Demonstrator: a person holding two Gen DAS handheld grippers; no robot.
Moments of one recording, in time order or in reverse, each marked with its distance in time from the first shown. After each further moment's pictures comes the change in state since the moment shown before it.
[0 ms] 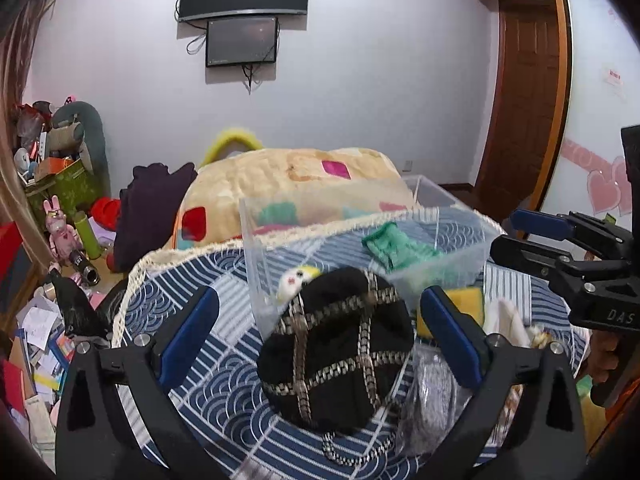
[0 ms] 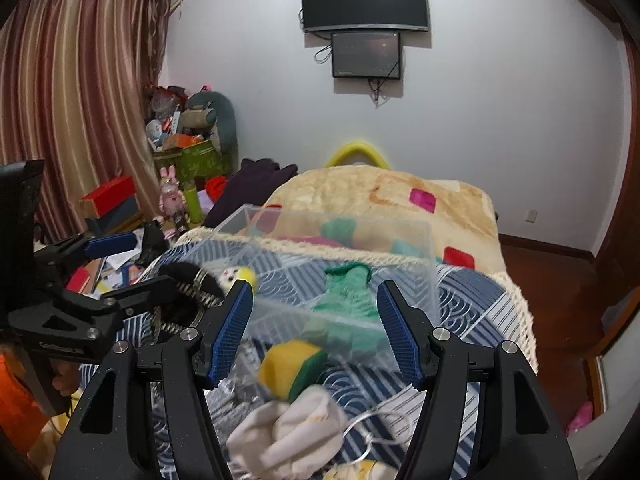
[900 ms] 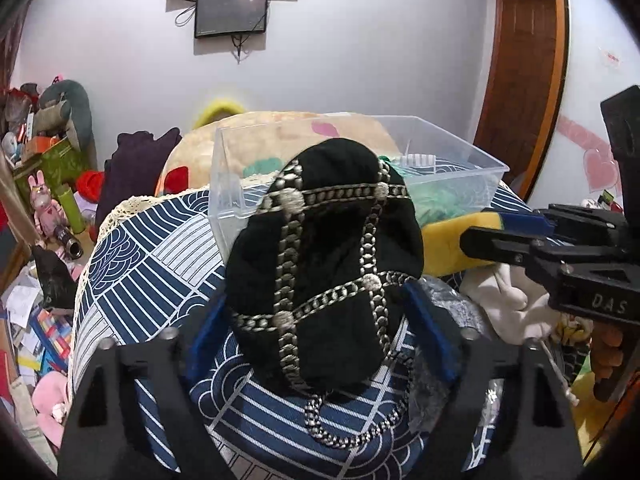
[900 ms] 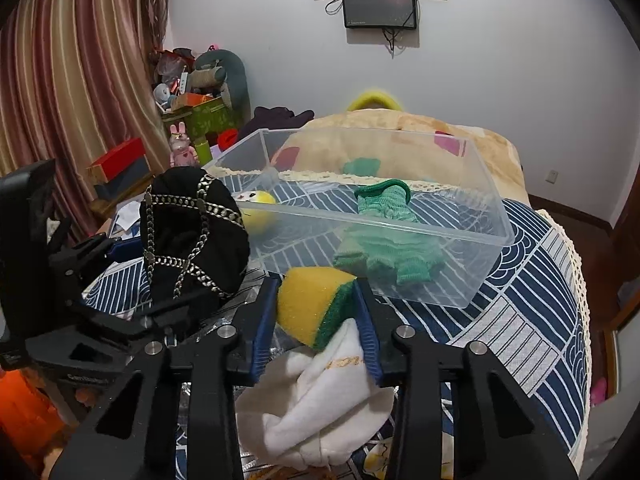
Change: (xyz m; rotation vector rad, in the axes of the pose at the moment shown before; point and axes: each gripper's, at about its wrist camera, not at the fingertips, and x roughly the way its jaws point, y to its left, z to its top) left arm 0.032 -0.005 -0.047 0.005 0.081 -0.044; right arm 0.038 0.012 -0.040 0.021 0.149 0.056
